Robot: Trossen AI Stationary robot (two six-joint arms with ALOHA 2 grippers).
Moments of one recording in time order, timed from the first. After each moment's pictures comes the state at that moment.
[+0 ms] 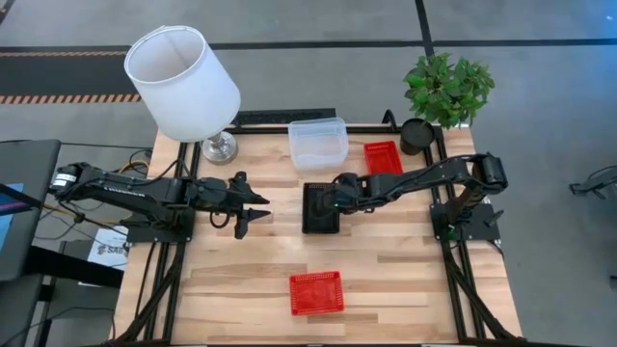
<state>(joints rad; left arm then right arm) -0.08 0.92 0.60 -0.14 -0.12 -0.26 0.01 1.69 1.17 -0.60 0.21 1.49</state>
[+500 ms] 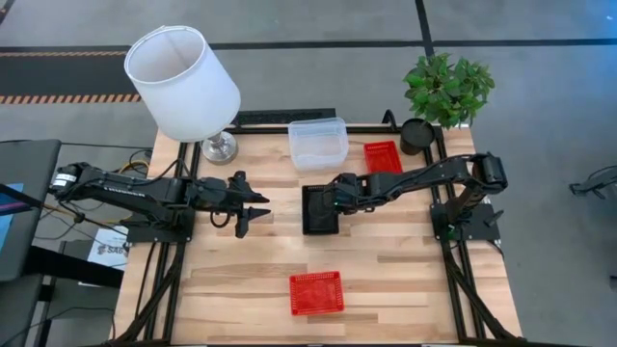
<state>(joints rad) -0.08 0.92 0.60 -0.14 -0.14 -0.28 0.00 1.69 1.17 -0.59 0.18 1.46</state>
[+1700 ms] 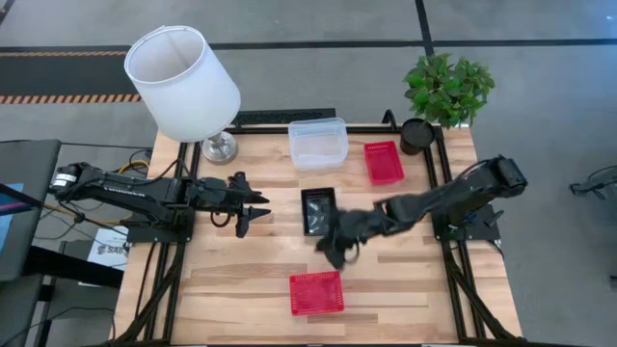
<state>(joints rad) -0.08 0.92 0.60 -0.14 -0.14 -0.32 0.29 1.56 1.17 -0.20 0.03 0.77</state>
